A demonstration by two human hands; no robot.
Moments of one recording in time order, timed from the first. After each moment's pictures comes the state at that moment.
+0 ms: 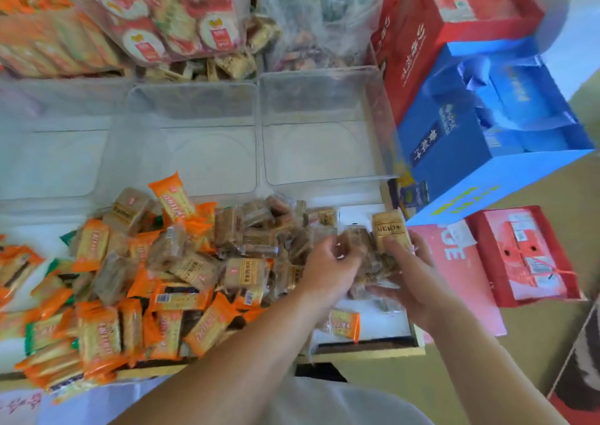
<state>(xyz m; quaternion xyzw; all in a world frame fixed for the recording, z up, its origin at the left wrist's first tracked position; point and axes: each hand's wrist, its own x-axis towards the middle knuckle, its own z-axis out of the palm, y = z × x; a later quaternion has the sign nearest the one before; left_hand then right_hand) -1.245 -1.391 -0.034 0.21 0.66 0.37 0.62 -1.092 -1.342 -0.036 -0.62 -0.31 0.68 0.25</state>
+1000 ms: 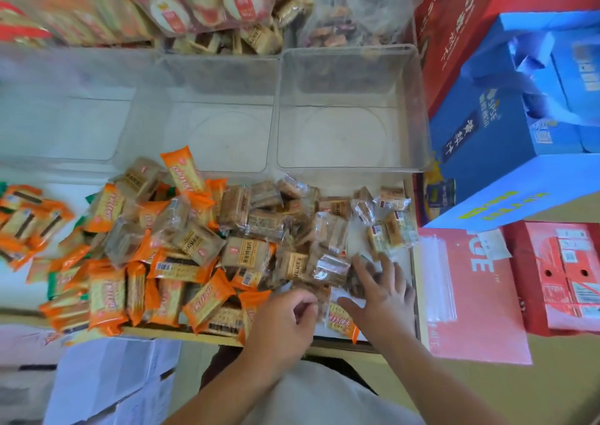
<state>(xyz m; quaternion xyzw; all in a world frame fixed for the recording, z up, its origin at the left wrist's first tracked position) -1.248 -1.492 -0.083 0.39 0.79 0.27 0.40 -1.080 -1.375 -0.145 -0.54 -0.80 0.24 -0.14</state>
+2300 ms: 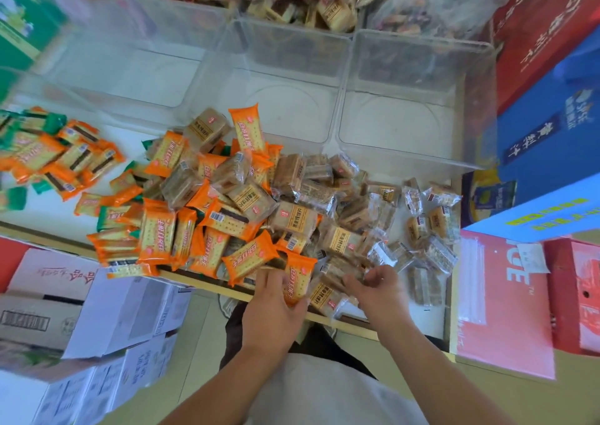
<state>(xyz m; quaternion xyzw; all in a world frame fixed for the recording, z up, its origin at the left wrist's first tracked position) -1.272 -1.577 -0.130 0.28 0.89 0.23 0.27 -1.142 -1.428 -0.112 -0.65 -0.51 0.56 0.03</state>
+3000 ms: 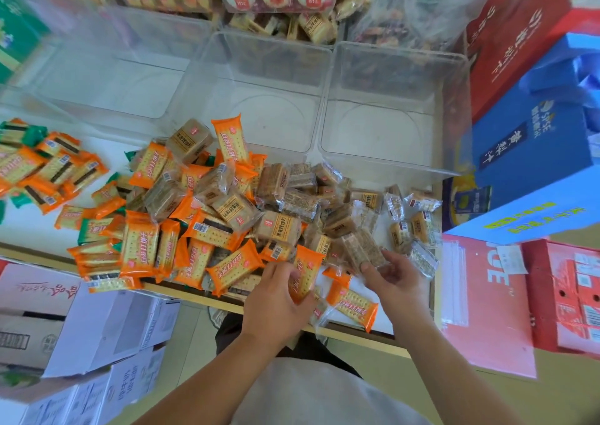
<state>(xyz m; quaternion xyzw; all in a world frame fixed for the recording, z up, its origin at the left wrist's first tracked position) -1.275 -1.541 -0.123 0.36 0.86 0.24 0.27 -1.111 -1.390 -0.099 -0.61 -0.50 0.60 0.17</state>
